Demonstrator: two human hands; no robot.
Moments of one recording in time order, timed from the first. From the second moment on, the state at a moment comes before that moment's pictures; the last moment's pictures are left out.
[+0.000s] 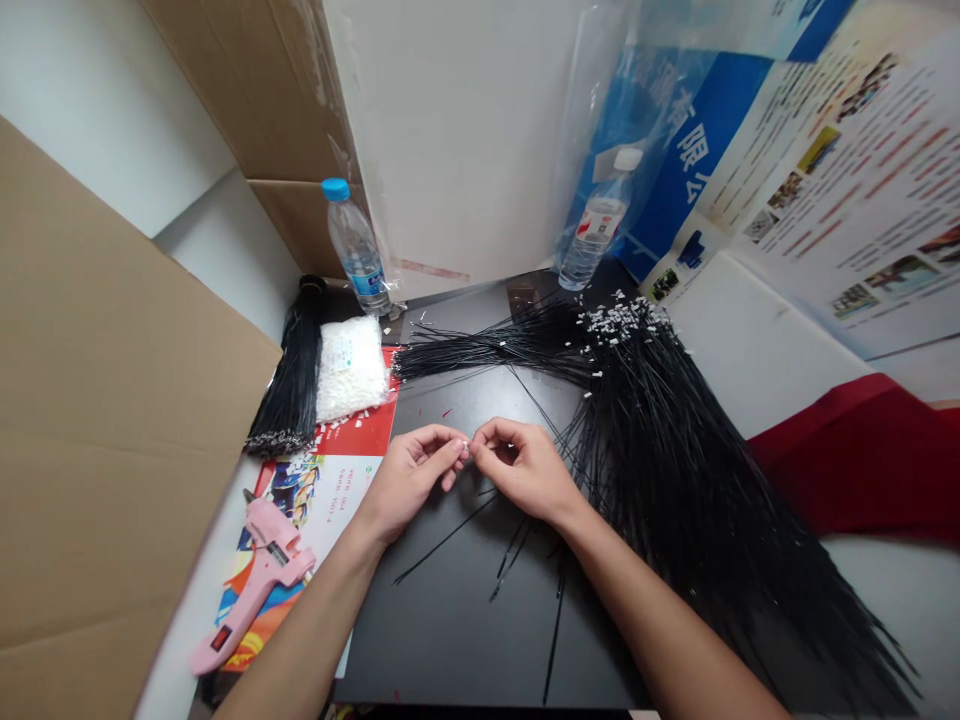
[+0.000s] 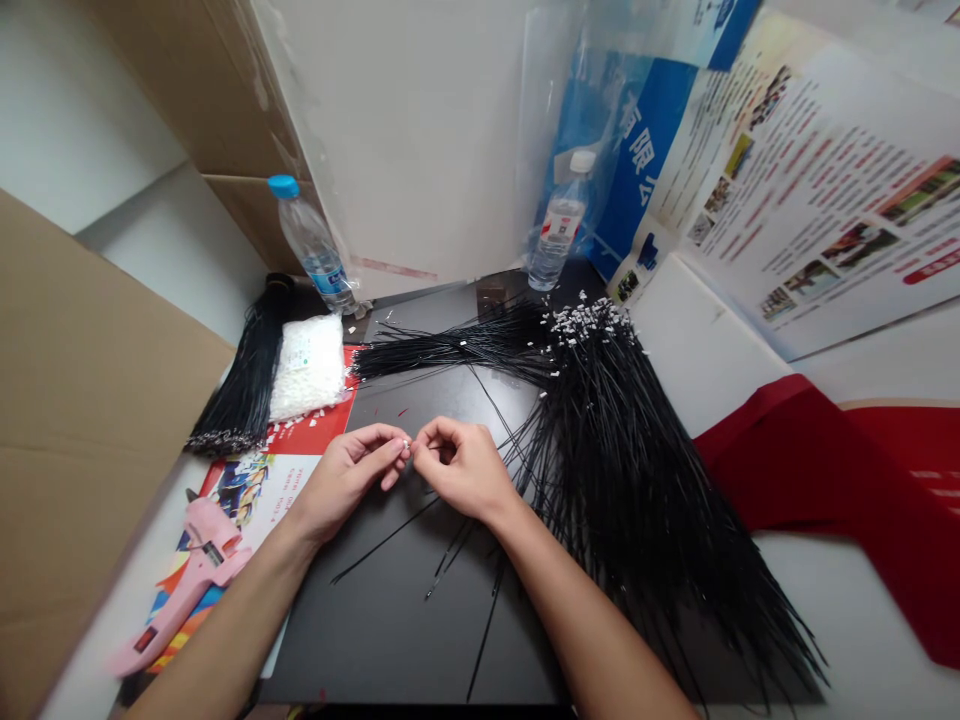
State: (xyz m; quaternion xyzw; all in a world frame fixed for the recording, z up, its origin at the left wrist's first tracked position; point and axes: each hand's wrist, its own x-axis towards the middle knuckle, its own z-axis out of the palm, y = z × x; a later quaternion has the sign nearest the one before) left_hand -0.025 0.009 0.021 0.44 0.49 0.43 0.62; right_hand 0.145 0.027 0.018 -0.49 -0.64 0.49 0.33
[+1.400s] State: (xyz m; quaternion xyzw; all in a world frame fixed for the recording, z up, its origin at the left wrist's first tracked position) left_hand -0.009 0.003 0.009 0.35 0.56 0.49 0.57; right_hand 0.134 0.020 0.011 -0.48 -0.68 0.39 0.40
